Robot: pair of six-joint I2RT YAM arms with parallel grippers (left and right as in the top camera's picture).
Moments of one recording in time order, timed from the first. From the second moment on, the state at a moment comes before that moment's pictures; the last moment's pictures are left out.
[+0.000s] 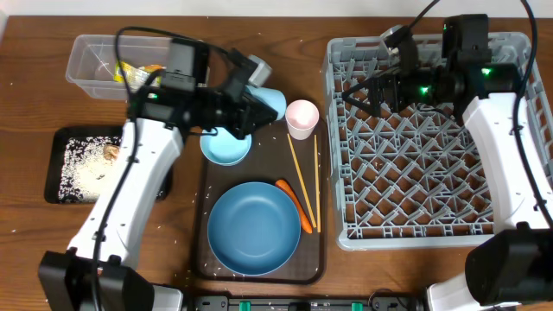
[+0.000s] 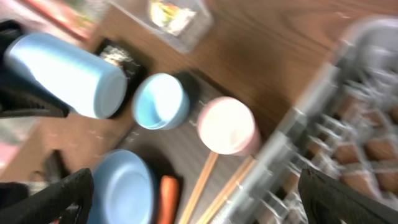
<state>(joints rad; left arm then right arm) -0.19 1.57 1.41 -0.84 0.88 0.19 0.05 1.70 1.56 -0.87 -0.88 -0.22</state>
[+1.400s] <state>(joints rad) -0.11 1.57 1.41 -0.77 1.39 0.23 0.33 1.70 1.41 -0.14 -1.18 0.25</state>
